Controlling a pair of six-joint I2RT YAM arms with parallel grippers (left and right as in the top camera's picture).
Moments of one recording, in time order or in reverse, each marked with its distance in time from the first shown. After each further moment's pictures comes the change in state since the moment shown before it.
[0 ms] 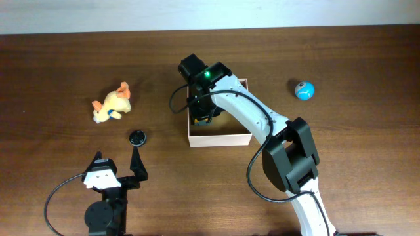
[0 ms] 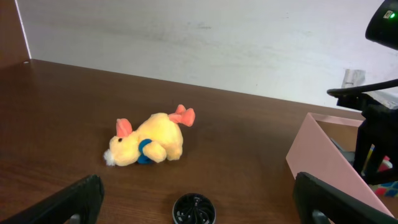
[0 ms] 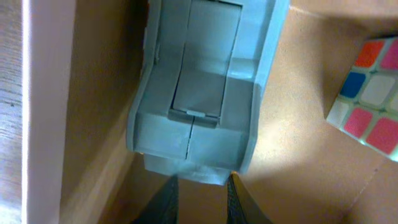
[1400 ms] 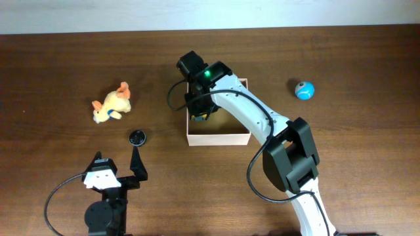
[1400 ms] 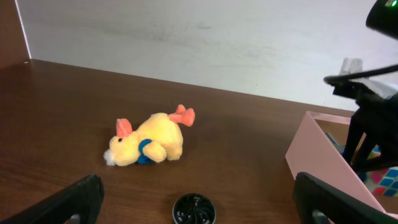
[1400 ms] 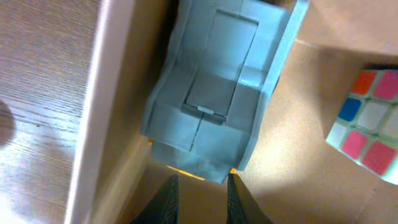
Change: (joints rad) left arm 0.000 0.000 0.000 0.000 0.000 0.000; right arm 0.000 0.000 0.030 0.042 0.000 -0.002
